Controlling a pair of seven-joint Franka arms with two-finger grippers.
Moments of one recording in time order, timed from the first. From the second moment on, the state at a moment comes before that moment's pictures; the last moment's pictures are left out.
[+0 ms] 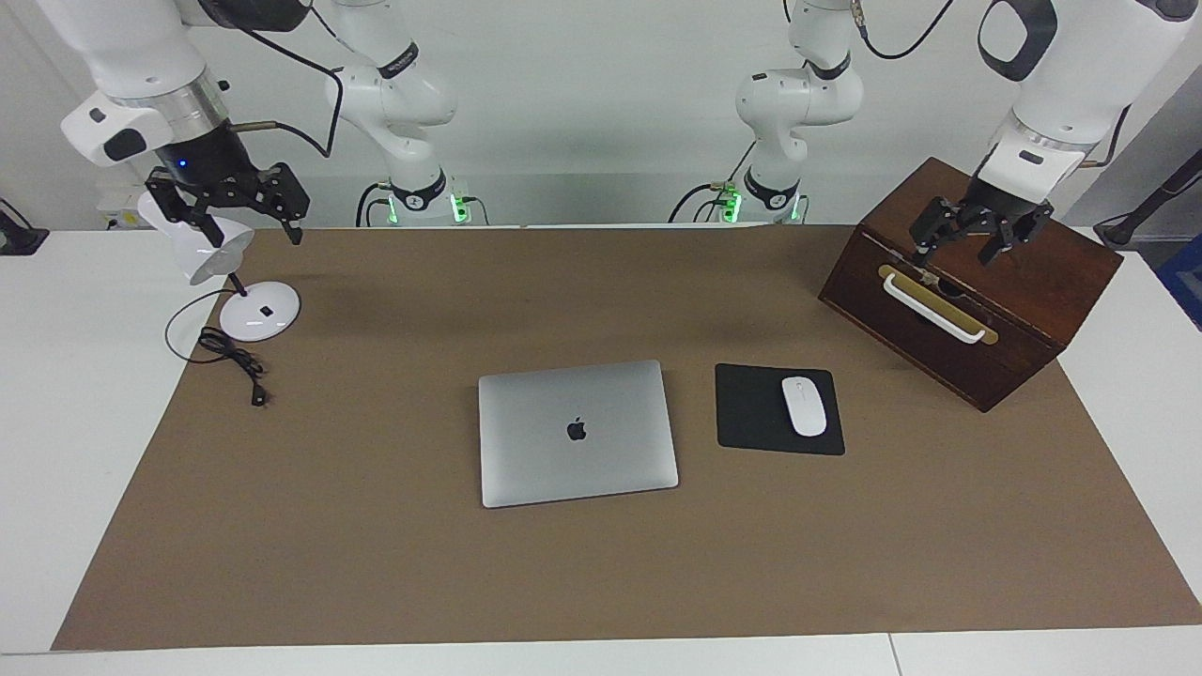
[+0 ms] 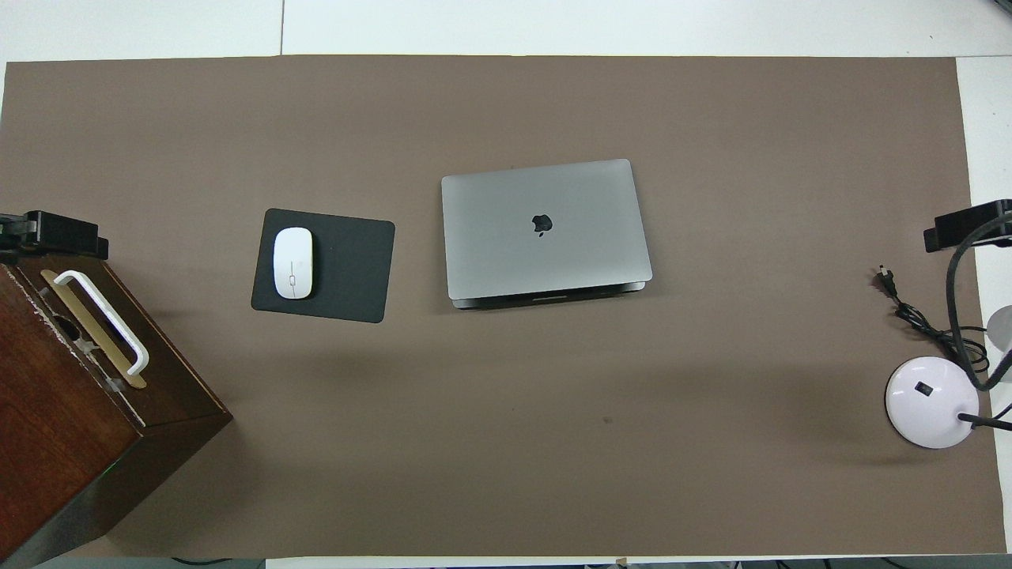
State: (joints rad) left arm -0.02 -0.05 0.03 -1.67 -0.02 1.64 0.04; right arm -0.11 -0.04 0.06 -1.55 -0.01 1.53 -0.08
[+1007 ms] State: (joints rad) left arm -0.02 -0.05 0.03 -1.67 -0.02 1.64 0.04; right arm -0.11 -0.04 0.06 -1.55 -0.01 1.53 -0.08
